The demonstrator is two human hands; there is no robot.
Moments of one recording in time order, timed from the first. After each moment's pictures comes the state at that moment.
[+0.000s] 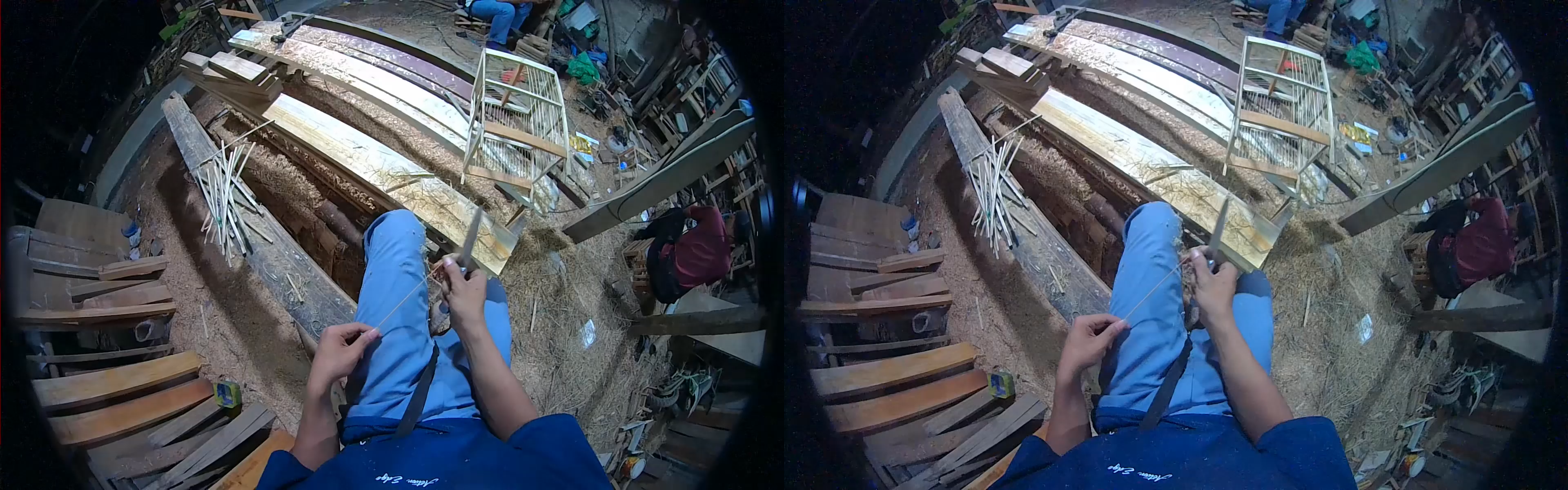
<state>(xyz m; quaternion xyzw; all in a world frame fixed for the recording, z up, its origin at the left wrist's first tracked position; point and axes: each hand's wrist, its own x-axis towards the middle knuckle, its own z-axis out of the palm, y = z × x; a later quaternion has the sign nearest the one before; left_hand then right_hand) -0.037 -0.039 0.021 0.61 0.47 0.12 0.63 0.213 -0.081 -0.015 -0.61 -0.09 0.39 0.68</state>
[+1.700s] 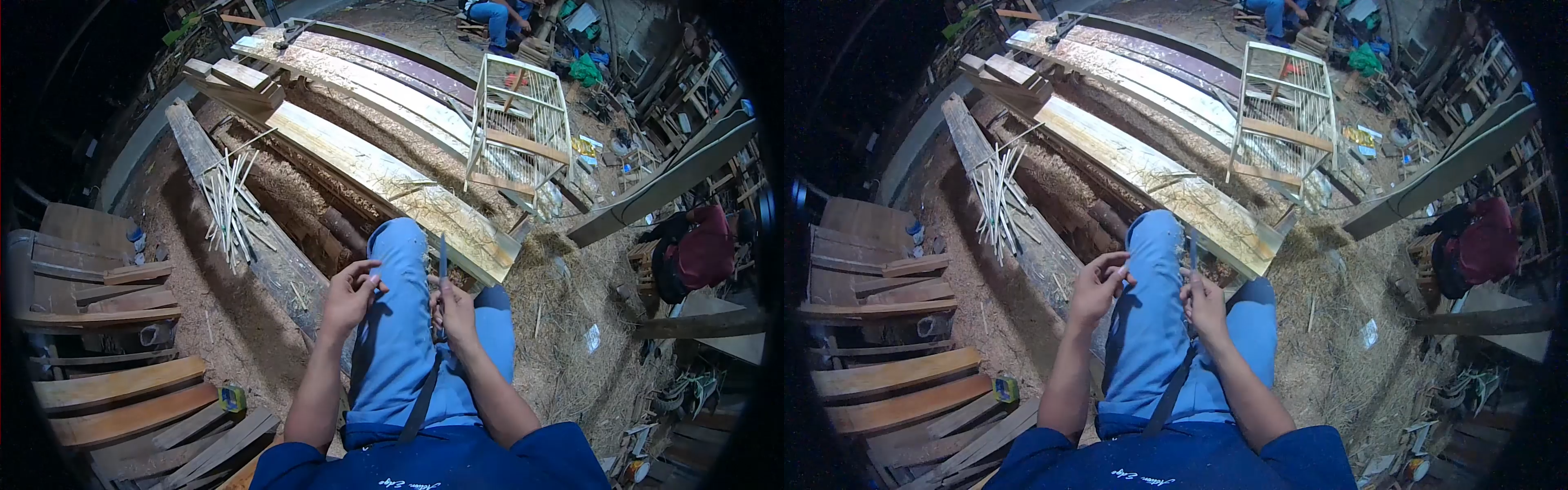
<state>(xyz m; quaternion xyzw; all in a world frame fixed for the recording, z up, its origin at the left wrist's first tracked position) 0.031 0.037 0.020 0.55 0.43 0.24 0.67 0.203 -0.099 -0.037 -0.55 -0.09 0.53 0.64</state>
